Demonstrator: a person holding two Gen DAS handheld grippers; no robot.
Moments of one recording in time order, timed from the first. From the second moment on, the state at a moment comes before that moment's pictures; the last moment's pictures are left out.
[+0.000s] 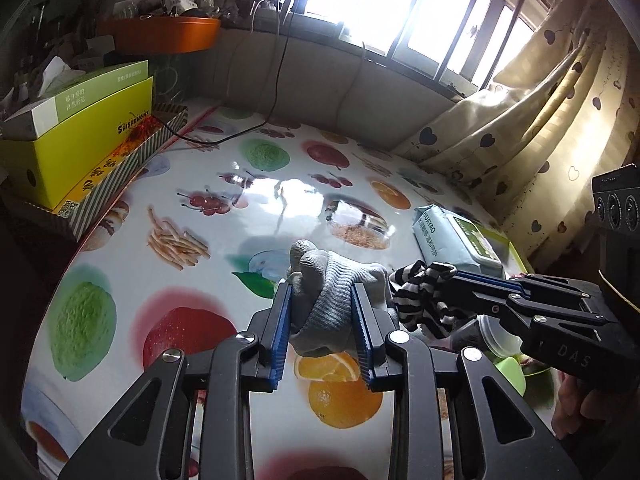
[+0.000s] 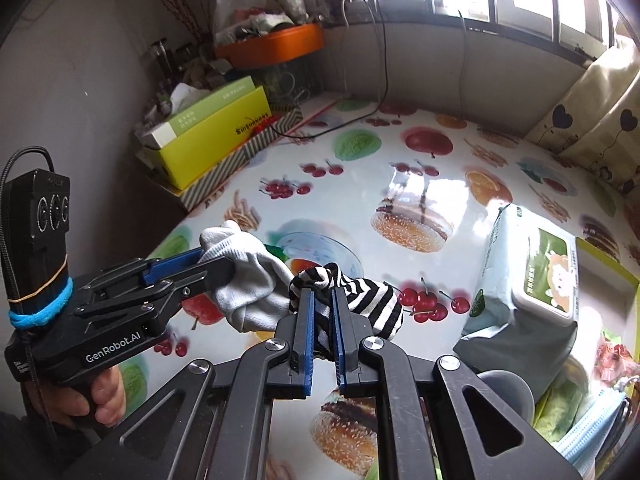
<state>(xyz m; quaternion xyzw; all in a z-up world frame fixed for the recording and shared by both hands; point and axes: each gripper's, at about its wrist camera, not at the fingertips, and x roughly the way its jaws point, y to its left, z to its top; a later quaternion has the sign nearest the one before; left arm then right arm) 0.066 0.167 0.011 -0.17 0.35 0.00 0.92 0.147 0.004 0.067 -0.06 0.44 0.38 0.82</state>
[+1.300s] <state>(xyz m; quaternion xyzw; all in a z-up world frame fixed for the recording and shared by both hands) 0.033 0.163 0.022 -0.18 0.33 -0.01 0.93 0.113 -0.015 0.052 -0.07 0.44 0.38 0.81</state>
